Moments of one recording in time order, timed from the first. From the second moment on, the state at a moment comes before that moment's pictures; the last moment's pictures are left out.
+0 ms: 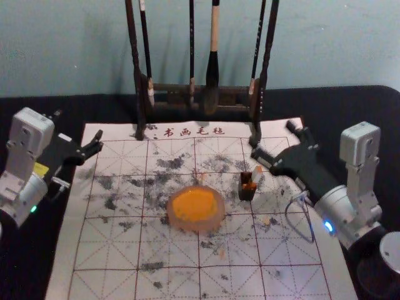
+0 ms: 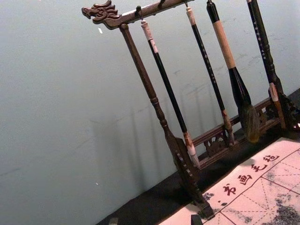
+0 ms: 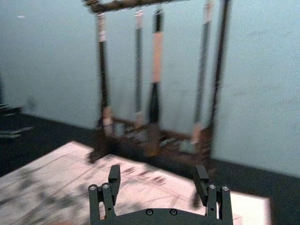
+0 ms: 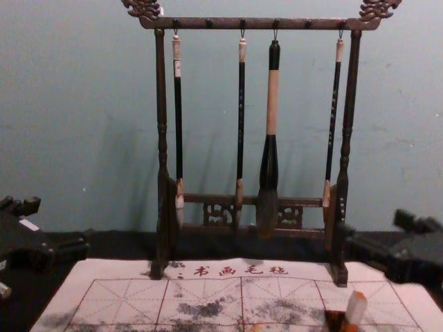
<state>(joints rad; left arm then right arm) -0.20 0.60 0.45 -1.41 -0.25 -0.12 0.03 0.02 0.26 -0.24 -1.50 0.24 -0.19 0.25</state>
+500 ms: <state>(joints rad) -0.20 0.60 0.45 -1.41 -0.25 -0.12 0.03 0.12 0.19 -0.20 -1.26 0.05 -0.27 0.10</state>
